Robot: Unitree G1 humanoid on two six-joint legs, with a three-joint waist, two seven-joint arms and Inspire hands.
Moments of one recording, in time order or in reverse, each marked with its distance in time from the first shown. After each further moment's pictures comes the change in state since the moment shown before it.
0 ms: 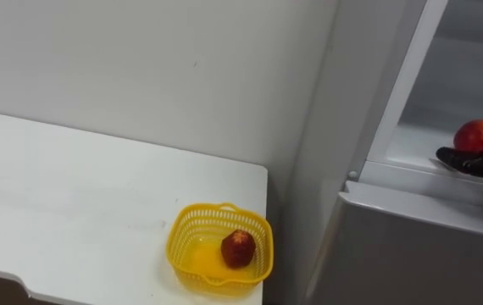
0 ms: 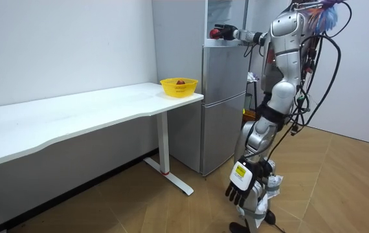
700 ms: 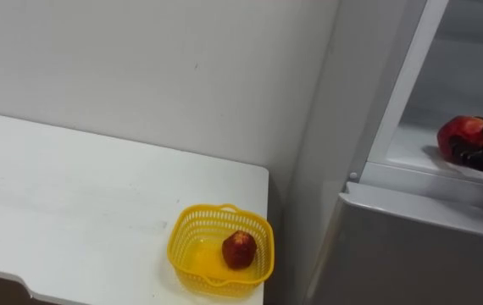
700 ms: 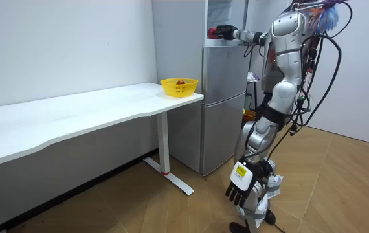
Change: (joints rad) left arm 0.000 0.000 0.000 0.000 0.000 0.003 0.002; right arm 0.000 0.000 0.000 0.005 -0.014 0.002 0.002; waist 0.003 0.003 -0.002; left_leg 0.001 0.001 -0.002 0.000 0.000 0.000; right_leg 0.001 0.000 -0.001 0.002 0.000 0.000
